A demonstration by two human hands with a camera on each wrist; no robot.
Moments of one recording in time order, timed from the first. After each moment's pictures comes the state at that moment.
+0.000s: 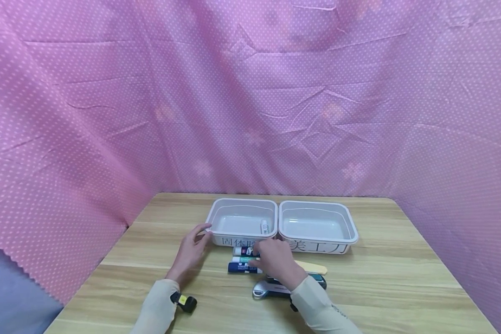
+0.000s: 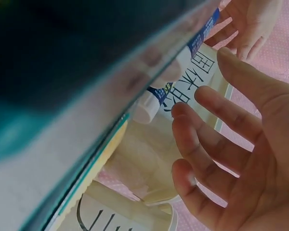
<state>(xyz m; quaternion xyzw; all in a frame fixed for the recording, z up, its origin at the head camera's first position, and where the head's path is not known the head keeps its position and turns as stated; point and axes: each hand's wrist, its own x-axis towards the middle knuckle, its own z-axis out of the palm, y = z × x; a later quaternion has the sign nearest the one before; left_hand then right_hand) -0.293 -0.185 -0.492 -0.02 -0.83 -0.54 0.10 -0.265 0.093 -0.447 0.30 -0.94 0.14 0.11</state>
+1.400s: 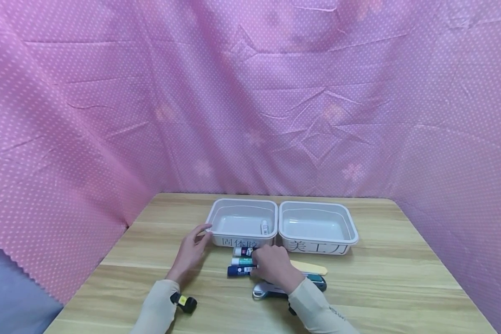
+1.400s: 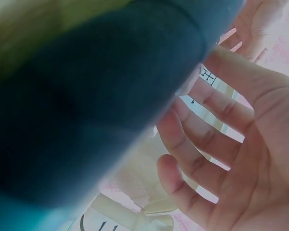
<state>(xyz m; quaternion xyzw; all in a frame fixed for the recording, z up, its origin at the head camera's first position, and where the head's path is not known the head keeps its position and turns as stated) -0.294 -0.186 -0.492 -0.02 -0.83 -0.55 0.09 -0.261 0.088 -0.454 0.30 -0.95 0.11 0.02</state>
